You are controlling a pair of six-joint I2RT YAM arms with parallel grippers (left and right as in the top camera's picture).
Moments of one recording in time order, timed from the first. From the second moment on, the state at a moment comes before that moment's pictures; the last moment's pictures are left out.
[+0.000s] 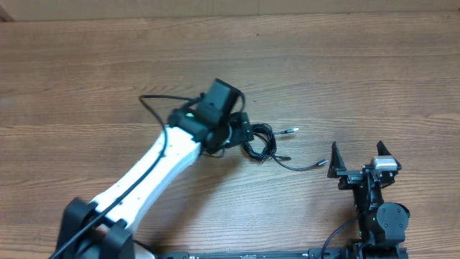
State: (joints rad) left arm -0.57 1.60 1.22 -0.76 0.16 -0.87; right arm -0.01 0.01 0.02 -0.03 -0.02 -0.01
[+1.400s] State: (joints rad) left arm -0.57 1.91 1.24 -0.93 -0.04 -1.32; right arm -0.01 0.01 0.02 -0.03 -0.02 -0.01
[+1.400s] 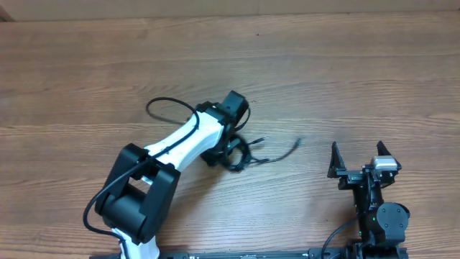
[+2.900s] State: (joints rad) left arm -0.50 1.80 1.20 -0.76 0.04 -0.26; right arm -0.01 0.01 0.02 -0.03 -0.02 -0.01
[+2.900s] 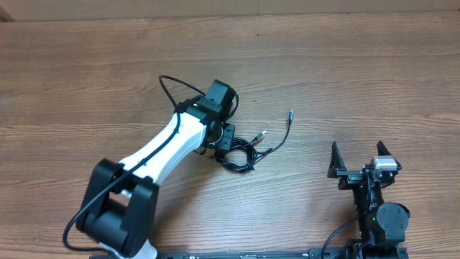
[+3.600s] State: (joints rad) left arm -0.50 1.93 1.22 -0.75 0.10 -0.24; right arm -0.01 0.01 0.02 -0.03 -0.02 -0.01
